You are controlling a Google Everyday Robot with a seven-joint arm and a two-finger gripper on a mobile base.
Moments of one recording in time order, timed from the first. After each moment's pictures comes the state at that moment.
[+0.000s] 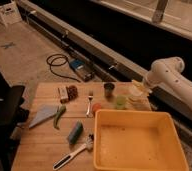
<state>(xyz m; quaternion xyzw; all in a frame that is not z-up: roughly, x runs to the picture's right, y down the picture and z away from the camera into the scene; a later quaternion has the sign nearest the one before) 0.304 -0.009 0.843 -0.15 0.01 0.38 0.92</state>
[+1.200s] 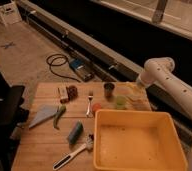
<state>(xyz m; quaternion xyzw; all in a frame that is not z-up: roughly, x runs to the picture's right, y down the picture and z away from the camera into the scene) 0.273 0.001 0.875 -0.20 0.00 0.35 0.91</state>
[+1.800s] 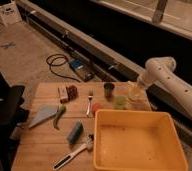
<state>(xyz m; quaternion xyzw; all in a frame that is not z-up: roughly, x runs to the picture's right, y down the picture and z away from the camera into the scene) 0.276 -0.002 0.871 -0.19 0.00 0.36 0.91</state>
